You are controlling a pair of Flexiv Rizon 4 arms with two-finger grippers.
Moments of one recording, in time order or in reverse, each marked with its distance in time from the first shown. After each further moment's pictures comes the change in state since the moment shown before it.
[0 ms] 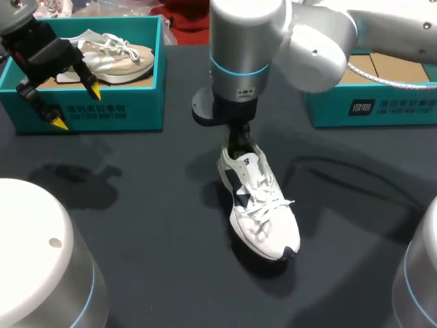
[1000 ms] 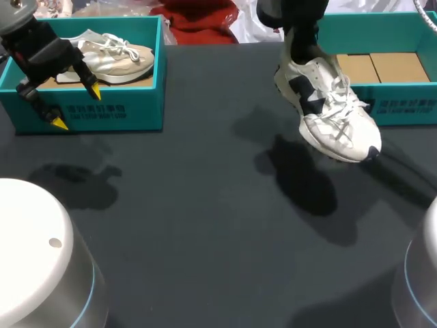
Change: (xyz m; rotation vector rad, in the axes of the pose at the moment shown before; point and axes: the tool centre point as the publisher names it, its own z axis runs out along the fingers) left arm 0.000 0.000 0.000 0.000 0.000 0.000; right arm -0.117 -0.134 -0.116 0.004 -0.068 -0.076
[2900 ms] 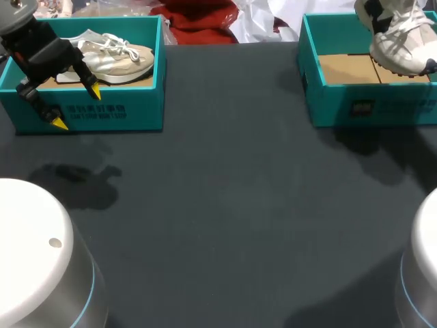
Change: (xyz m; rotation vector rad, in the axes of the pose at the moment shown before) left arm 0.000 0.000 0.000 0.000 0.000 0.000; right arm -0.130 -0.236 -0.026 0.281 -0.013 0.124
